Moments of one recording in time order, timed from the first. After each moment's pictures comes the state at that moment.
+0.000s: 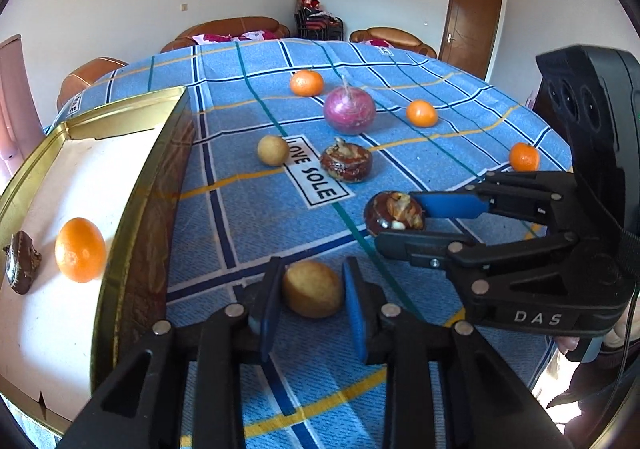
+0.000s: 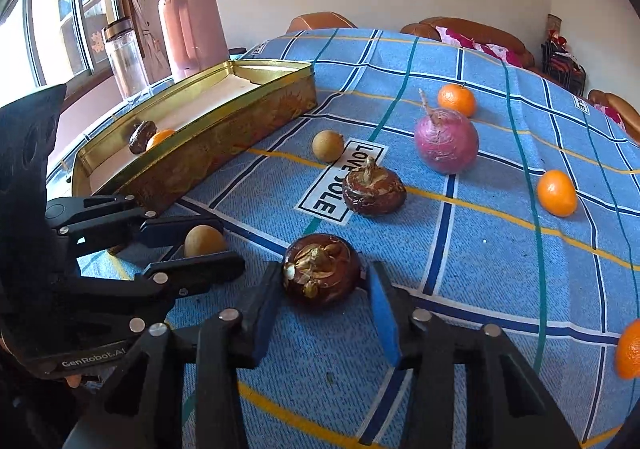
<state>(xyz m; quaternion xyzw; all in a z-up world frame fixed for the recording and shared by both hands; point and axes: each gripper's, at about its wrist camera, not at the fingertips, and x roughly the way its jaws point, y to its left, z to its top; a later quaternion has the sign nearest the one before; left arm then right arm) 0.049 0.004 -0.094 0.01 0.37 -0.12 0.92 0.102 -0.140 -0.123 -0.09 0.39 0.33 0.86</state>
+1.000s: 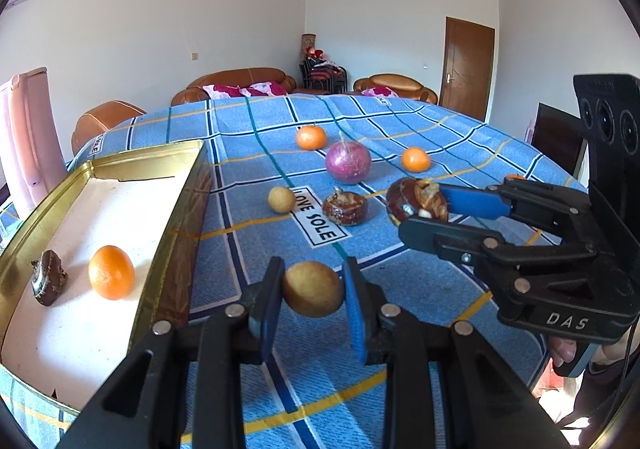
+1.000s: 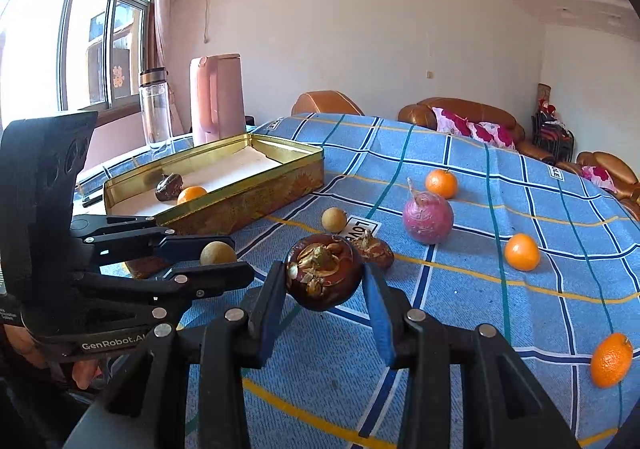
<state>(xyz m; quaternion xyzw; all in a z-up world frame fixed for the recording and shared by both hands) 0.025 0.008 -0.080 0.01 0.27 -0.11 0.96 0.062 -0.155 -0.098 -0.08 0.23 0.34 0.91</state>
